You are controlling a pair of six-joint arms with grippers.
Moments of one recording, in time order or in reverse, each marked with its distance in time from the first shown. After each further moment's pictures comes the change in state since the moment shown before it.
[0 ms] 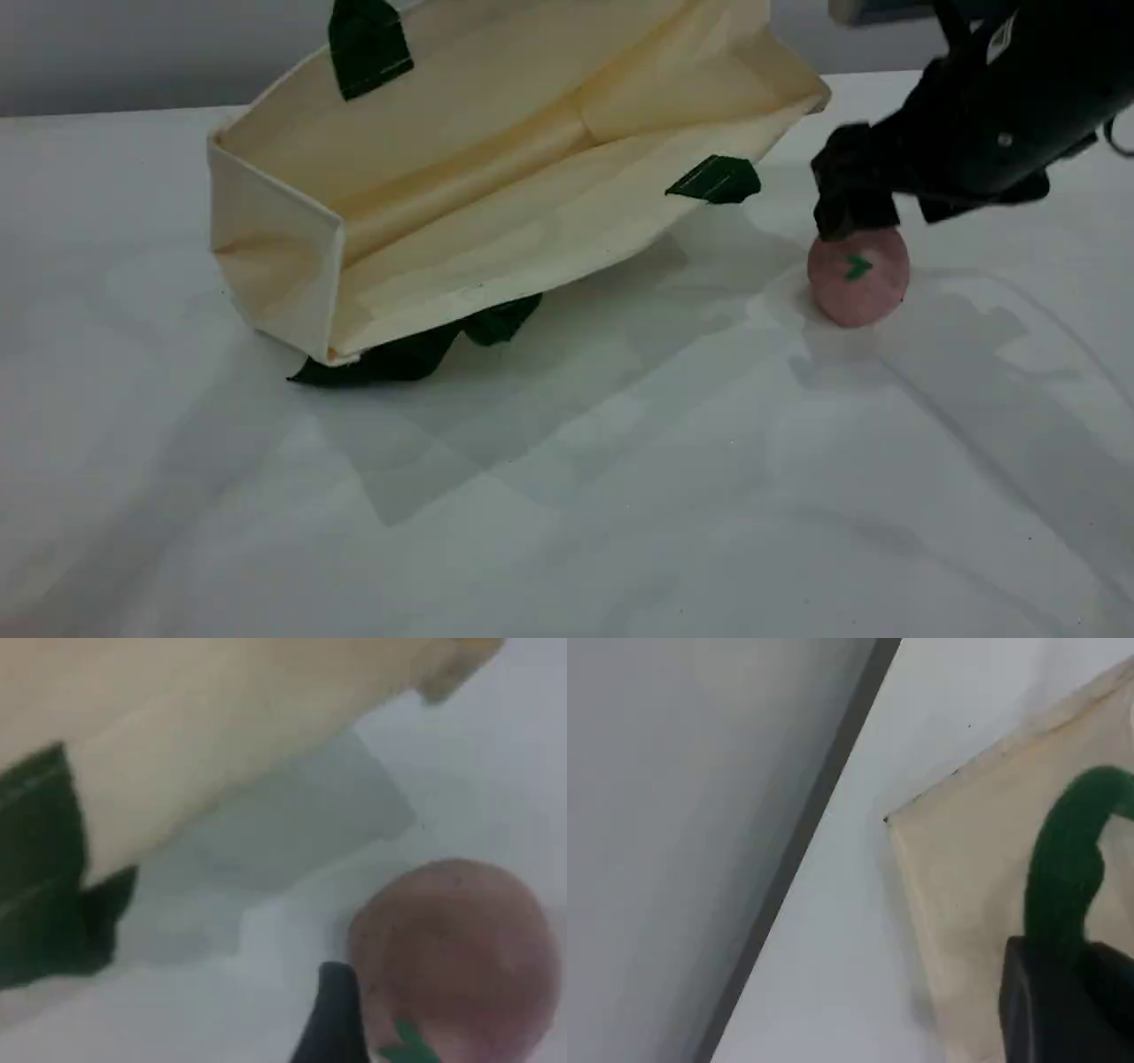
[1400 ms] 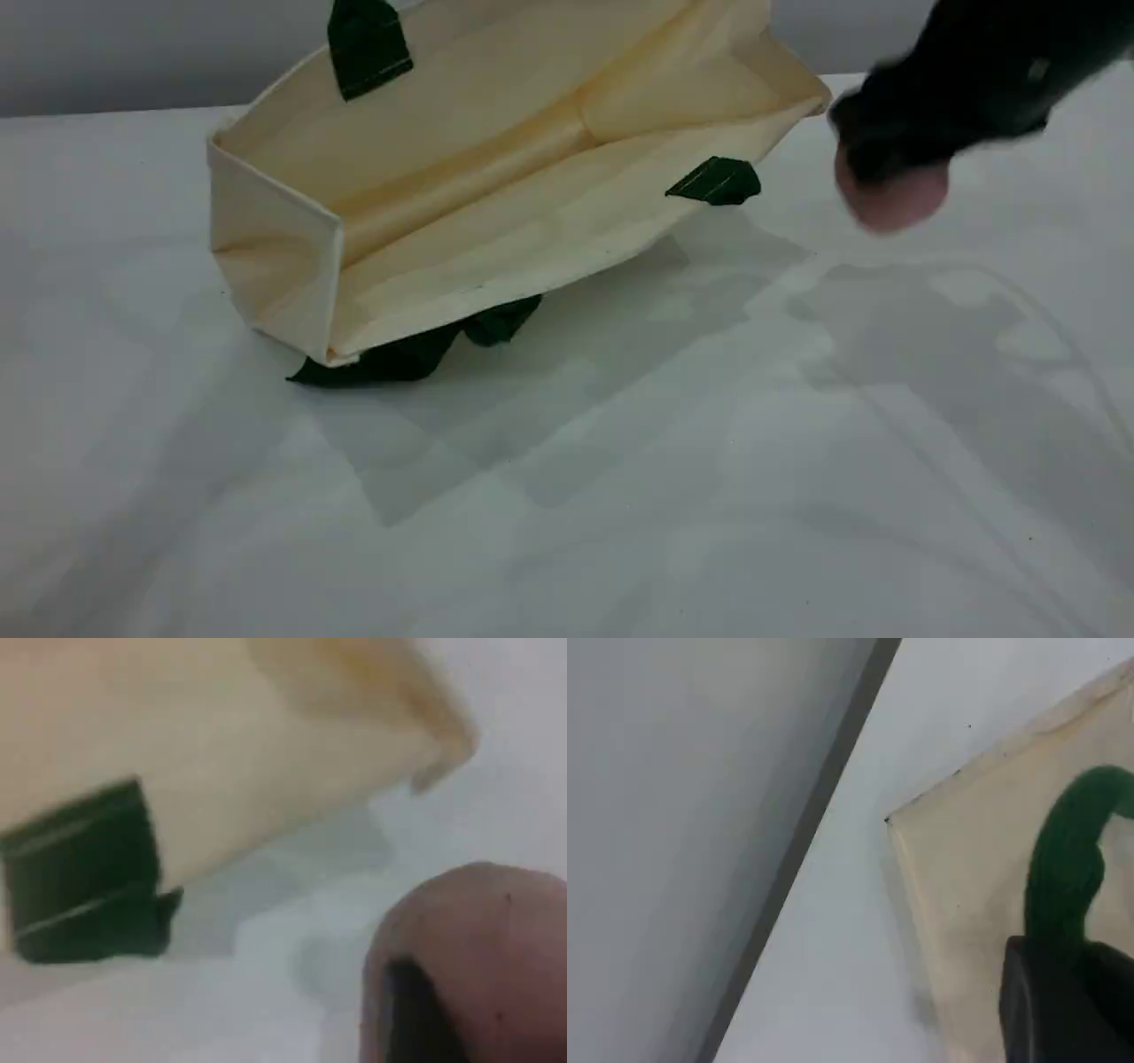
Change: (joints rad) left arm -0.001 0.000 0.000 0.000 0.000 0.004; right arm -0.001 -0.152 -0.030 -0.099 0.135 -0.040
